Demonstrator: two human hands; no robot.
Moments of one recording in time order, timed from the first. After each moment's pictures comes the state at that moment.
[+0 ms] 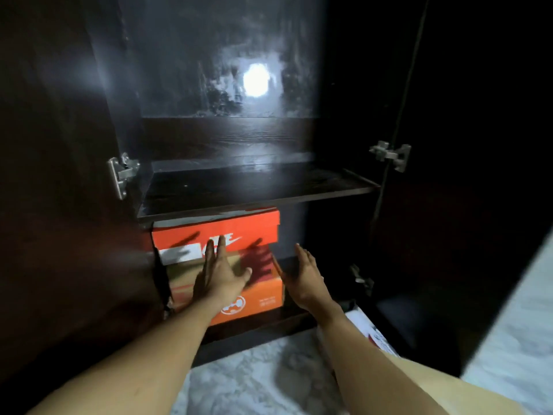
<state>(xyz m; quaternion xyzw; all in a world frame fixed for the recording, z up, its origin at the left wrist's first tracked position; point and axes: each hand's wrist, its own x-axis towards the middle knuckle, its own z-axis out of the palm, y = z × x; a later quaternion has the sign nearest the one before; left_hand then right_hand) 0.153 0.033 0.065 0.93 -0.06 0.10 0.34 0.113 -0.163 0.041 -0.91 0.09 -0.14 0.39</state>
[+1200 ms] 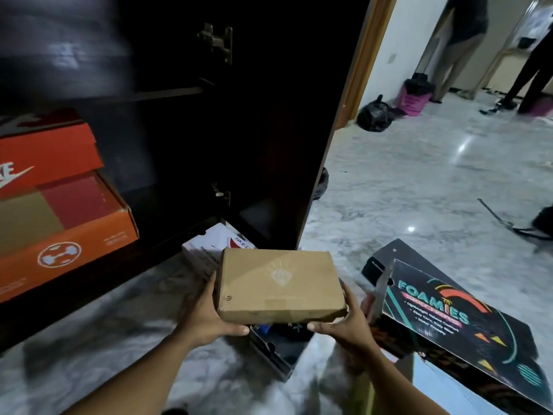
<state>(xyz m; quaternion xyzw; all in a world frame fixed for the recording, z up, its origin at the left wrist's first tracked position) -0.022 -0.135 -0.131 0.76 -0.29 -0.30 0.50 -0.262 -0.359 -0.109 -0.72 0.37 -0.19 0.55</state>
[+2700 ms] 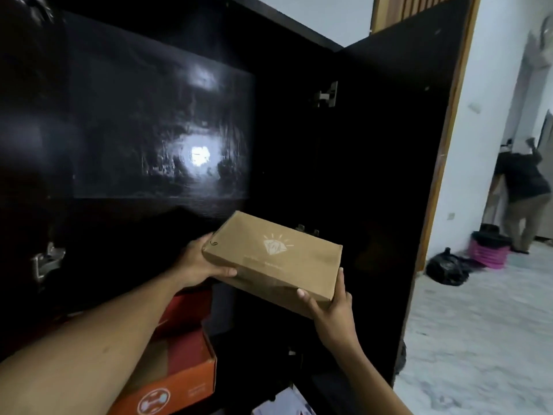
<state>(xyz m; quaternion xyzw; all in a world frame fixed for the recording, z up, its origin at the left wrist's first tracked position) 0.179 -0.035 0.258 0.78 -0.32 0.04 0.54 -0.026 -0.261 0.204 -0.78 0.12 -0.37 0.49</state>
